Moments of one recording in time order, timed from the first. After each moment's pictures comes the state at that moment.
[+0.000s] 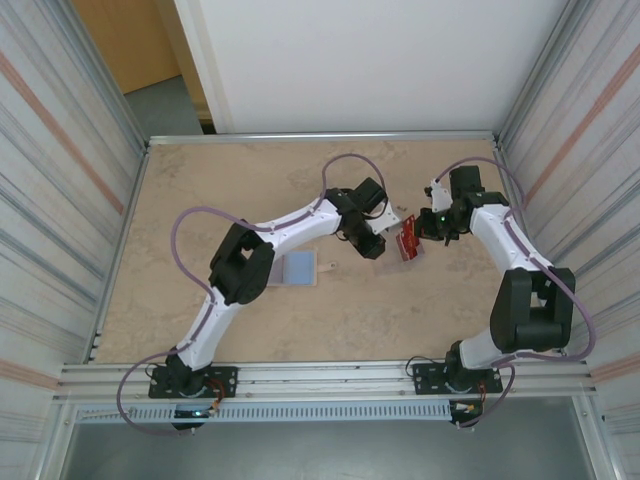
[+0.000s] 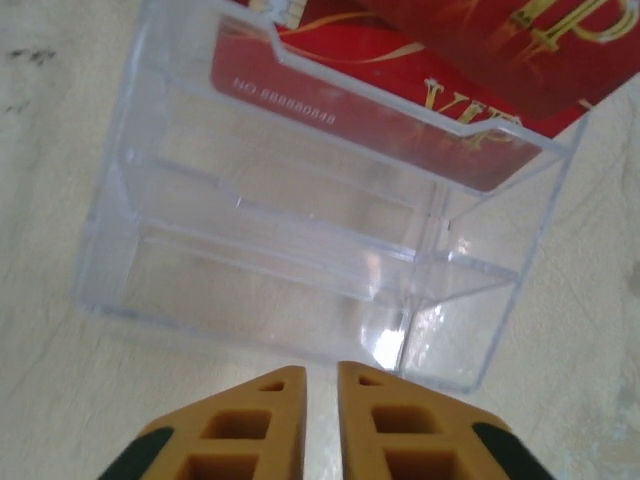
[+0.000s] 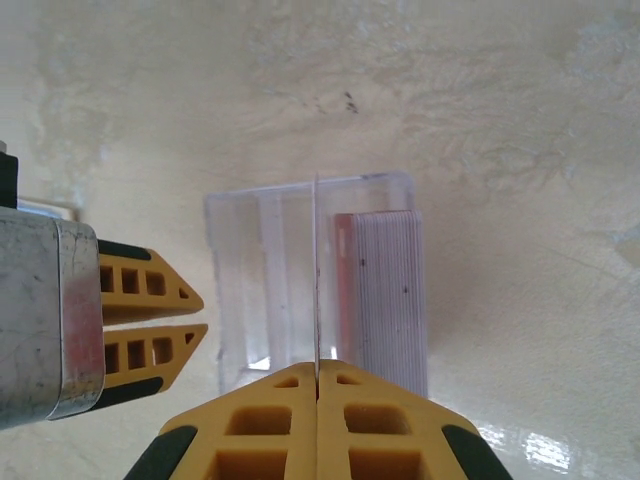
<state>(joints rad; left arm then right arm) -0.85 2.28 1.95 -0.82 0.32 0.14 0.03 1.48 1.11 -0.79 -0.40 0.07</state>
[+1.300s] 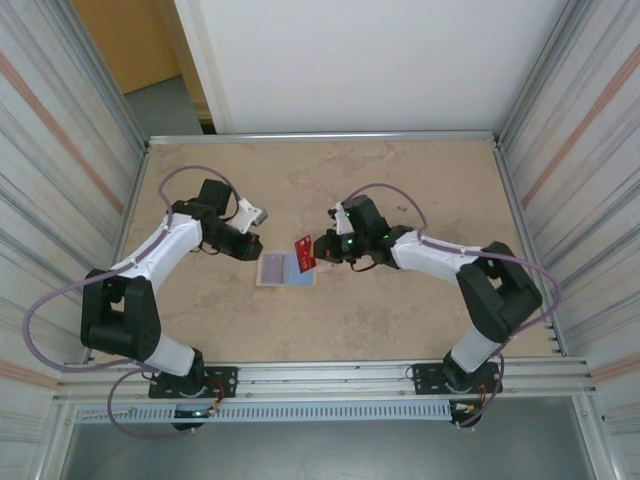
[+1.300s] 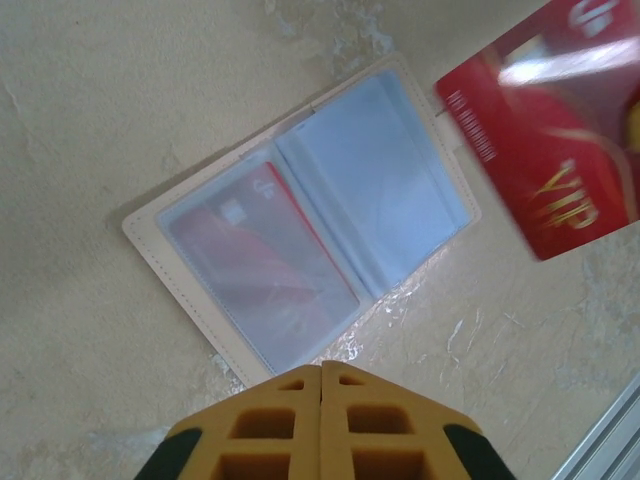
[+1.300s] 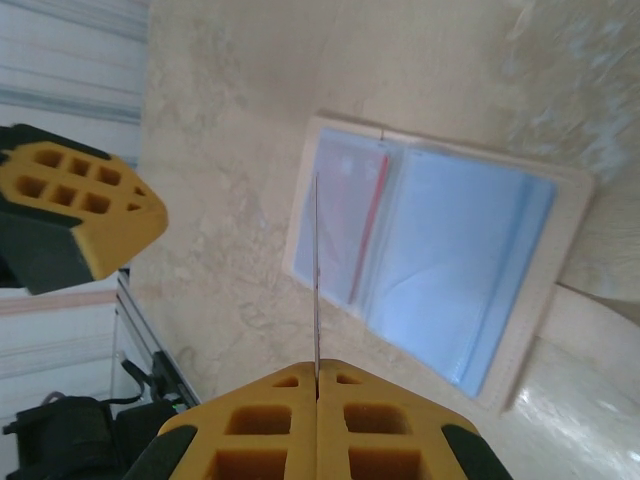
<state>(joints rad) -0.23 1.50 1.07 -0.85 0.47 0.24 0.68 1.67 0.96 -0.03 -0.52 0.80</state>
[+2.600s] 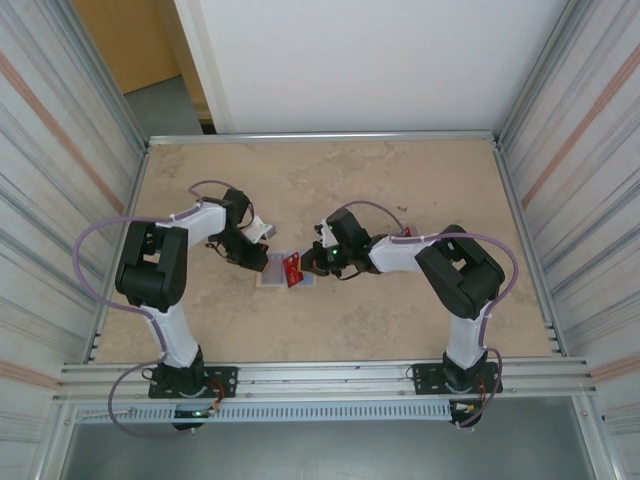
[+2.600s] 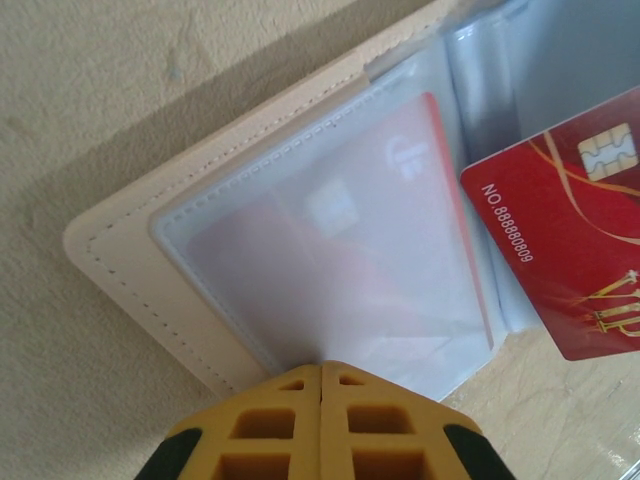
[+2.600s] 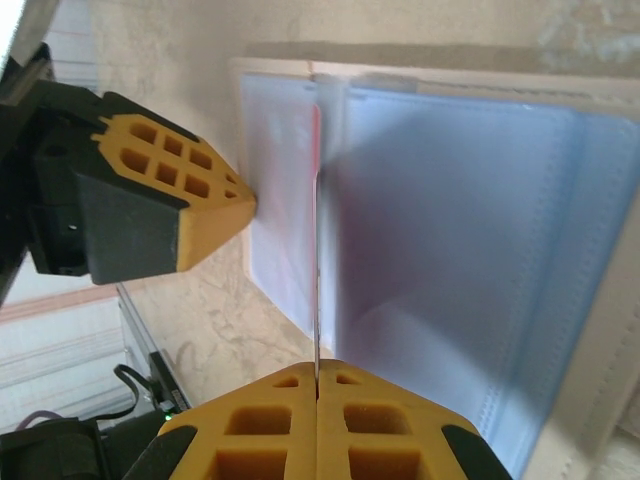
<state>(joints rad) -0.25 1.85 1.14 -0.87 0.42 0.24 0.73 1.88 0.96 0.13 -0.57 0.92</state>
